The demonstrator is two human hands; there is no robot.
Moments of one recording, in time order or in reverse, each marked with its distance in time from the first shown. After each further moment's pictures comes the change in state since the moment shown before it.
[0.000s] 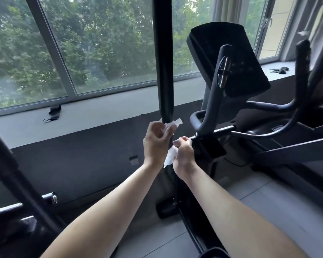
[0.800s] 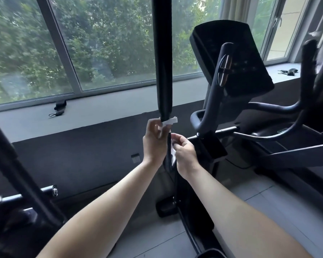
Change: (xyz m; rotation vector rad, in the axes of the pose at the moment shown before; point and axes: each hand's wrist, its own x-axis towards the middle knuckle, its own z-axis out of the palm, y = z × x) left_hand -0.001 -0.010 0.006 0.081 0.037 0.073; right_hand -0.003 -0.001 -0.016 -0.033 -0.197 -0.091
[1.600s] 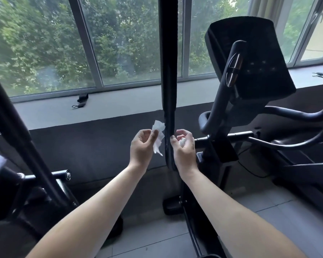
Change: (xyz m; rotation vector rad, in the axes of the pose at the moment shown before) left_hand -0.015 -0.020 -0.036 -0.007 0.115 -0.205; right_hand -0.006 -0.001 -0.007 -0.381 -0.028 -0.193
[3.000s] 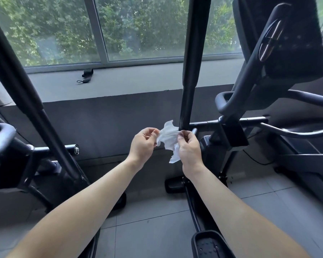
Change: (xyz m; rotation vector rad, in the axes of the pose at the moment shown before) left_hand -0.021 -0.045 -0.052 0.137 -0.110 -0.154; right_hand -0.038 0.030 0.024 0.185 -0.027 0.222
